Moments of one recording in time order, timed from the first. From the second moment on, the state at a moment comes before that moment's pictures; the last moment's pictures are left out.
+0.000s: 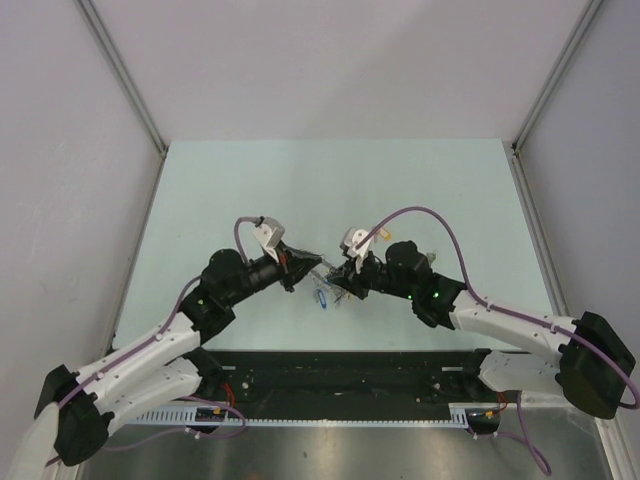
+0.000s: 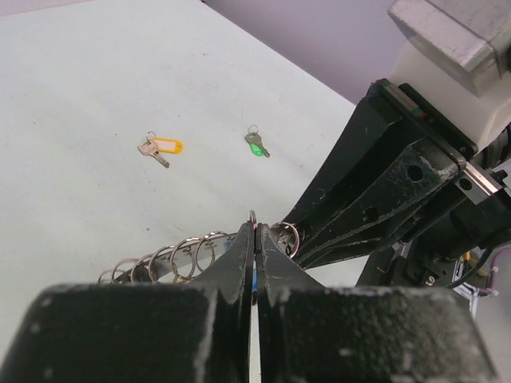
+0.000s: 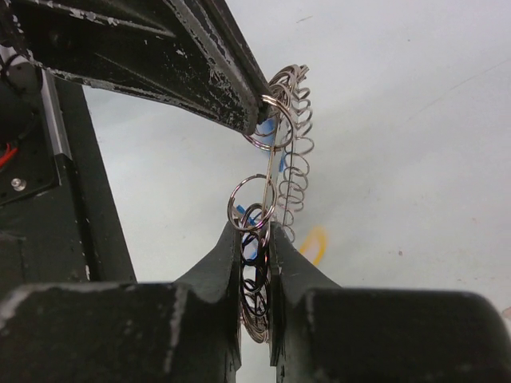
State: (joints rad) left arm -0.71 0.84 0.50 0.30 0.26 -0.30; right arm 0.90 1.15 0.65 0.24 -0.24 -0.04
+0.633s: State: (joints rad) left arm -0.71 0.75 0.38 0.44 0.24 -0.38; right arm 0.99 1.14 0.72 0.09 -0.15 -0.07
